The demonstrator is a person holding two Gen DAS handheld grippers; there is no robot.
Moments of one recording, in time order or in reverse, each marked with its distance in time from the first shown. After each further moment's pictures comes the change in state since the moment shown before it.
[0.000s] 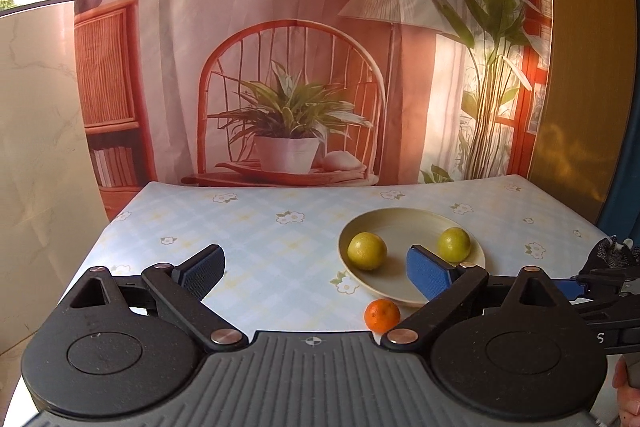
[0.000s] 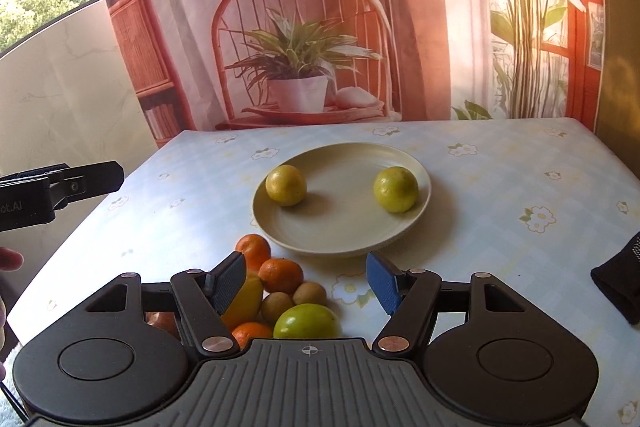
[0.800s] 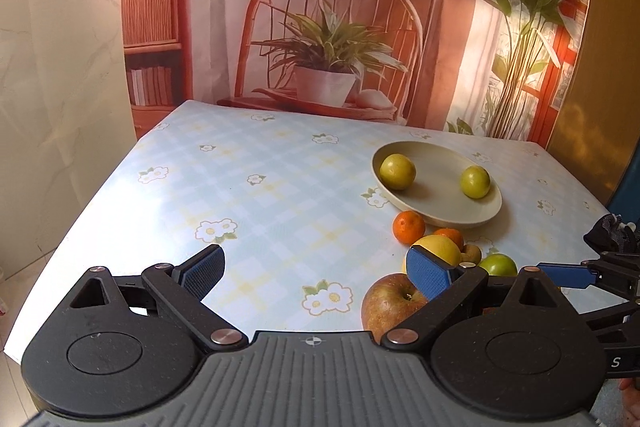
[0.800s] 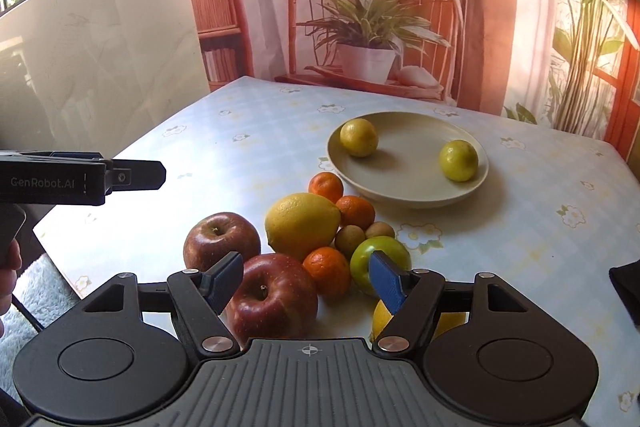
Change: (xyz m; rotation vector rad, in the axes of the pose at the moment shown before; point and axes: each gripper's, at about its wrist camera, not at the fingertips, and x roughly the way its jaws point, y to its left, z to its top) left arm -0.026 0.031 -0.046 -0.119 0.177 0.025; right arm -0.023 0.053 -0.033 -0.191 0.103 0.064
